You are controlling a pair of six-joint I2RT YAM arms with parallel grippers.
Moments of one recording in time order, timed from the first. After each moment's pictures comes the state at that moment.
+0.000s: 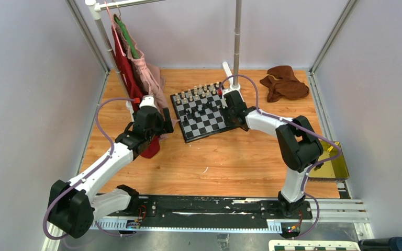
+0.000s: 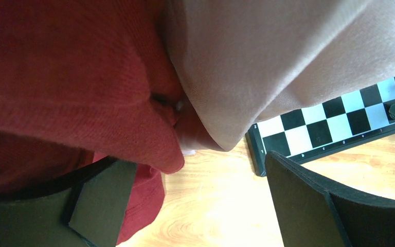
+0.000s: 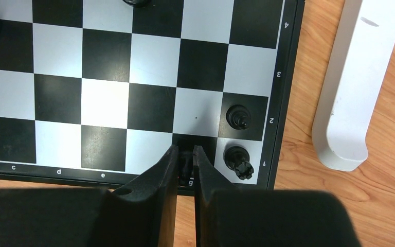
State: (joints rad) left arm -0.43 1.08 0.71 -0.22 -0.32 -0.43; right arm 0.53 1.83 1.15 -0.15 0.08 0.04
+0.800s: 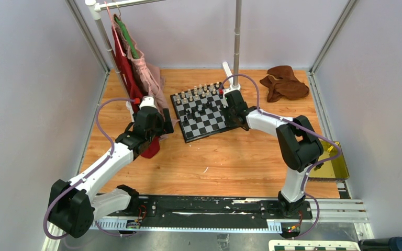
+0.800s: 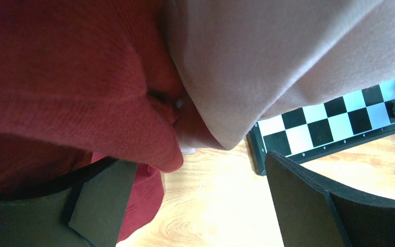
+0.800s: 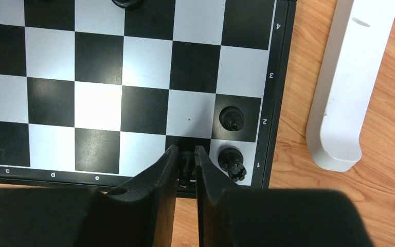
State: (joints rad) left arm -0.43 1.08 0.70 -0.22 -0.32 -0.44; right arm 0.52 1.83 1.15 -0.14 0.08 0.04
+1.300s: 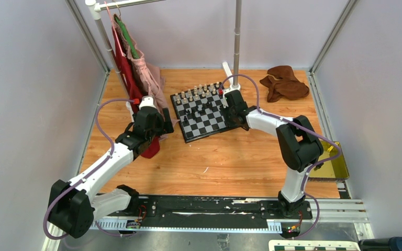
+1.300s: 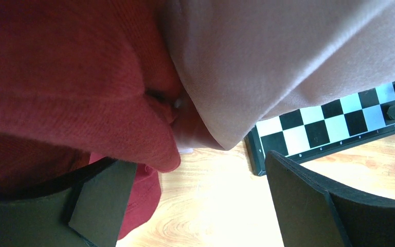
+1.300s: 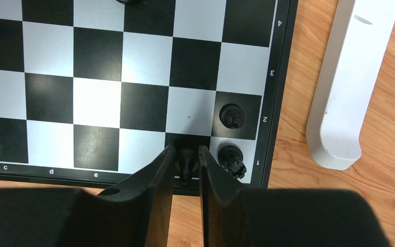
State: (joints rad) left arm -0.43 1.08 0.70 -0.22 -0.32 -0.46; right arm 0.52 1.83 1.16 -0.16 0.08 0.03
